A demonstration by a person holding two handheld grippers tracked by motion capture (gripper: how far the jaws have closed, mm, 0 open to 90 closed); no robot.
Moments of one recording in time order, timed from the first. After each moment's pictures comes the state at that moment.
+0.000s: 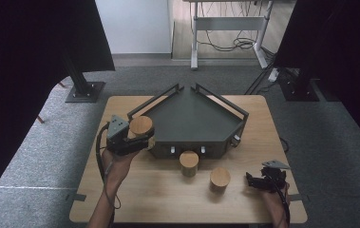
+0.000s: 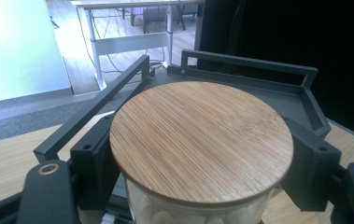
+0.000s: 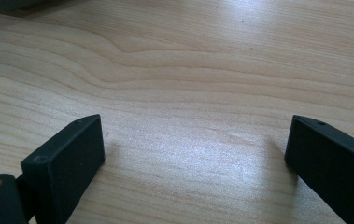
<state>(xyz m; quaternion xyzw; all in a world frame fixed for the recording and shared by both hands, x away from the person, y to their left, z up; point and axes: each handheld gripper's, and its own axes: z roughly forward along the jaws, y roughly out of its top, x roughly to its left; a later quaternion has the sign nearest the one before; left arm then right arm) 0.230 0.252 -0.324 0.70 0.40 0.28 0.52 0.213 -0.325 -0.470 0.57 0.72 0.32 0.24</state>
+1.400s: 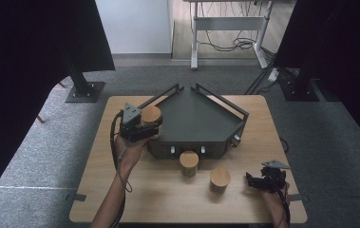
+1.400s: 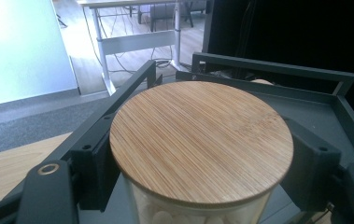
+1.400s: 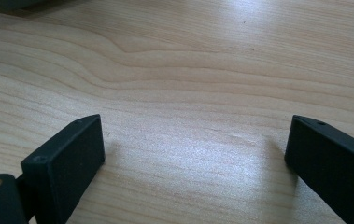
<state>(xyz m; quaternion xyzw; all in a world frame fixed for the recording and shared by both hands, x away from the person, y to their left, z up) 0.275 0.222 -0.329 0.70 0.40 0.30 0.51 0.213 -0.326 -0.470 0.57 0.72 0.32 0.24</state>
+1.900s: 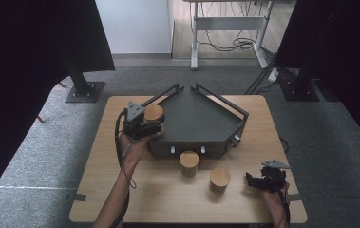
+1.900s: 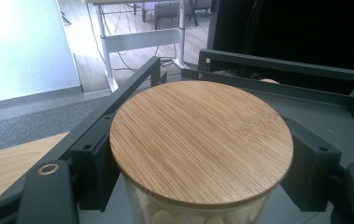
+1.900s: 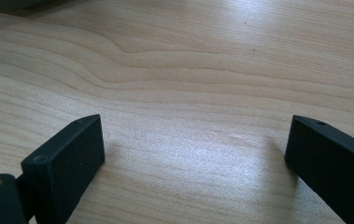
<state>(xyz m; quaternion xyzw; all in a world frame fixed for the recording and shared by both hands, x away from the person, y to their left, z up) 0.290 0.214 -0.340 0.70 0.41 0.30 0.51 0.214 -0.326 -0.470 0.57 0.72 0.32 0.24</state>
